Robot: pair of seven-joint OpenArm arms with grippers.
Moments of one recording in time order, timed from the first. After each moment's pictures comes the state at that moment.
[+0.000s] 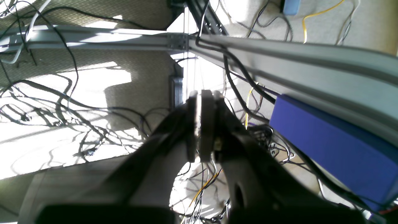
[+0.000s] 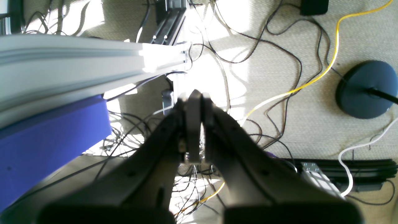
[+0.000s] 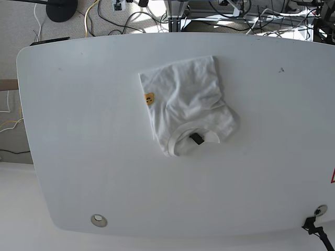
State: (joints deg) left arm 21.2 -1.7 -26.0 34.7 11.8 -34.4 -0.3; right arm -27.8 4.2 -0.8 38.7 6.3 11.1 9.4
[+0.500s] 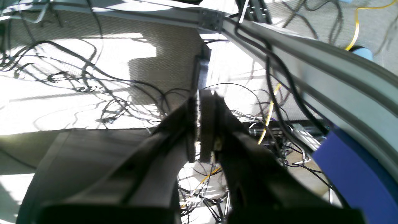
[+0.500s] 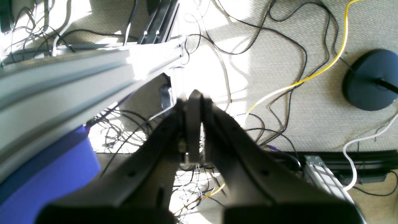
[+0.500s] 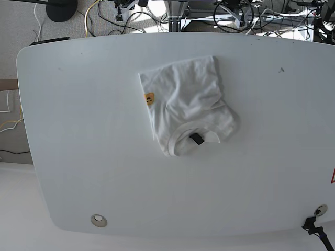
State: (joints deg) left arm 5.4 -6.5 -25.9 9.0 13.5 -20.5 -0.7; right arm -13.7 4.1 -0.8 19.7 6.3 11.4 9.7
